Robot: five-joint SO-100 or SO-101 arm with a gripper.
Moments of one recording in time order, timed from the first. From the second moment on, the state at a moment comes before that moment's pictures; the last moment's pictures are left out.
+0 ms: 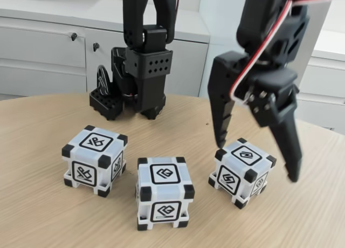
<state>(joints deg) -20.0 96.2 107.8 74.1 -7.3</state>
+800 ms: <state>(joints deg) -20.0 93.8 107.8 73.9 -1.3</state>
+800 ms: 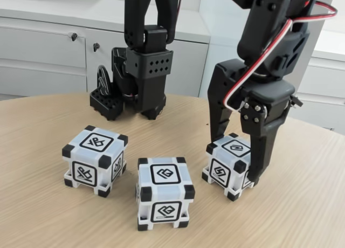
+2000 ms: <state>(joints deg) 26.5 136.3 107.4 78.7 -11.4</state>
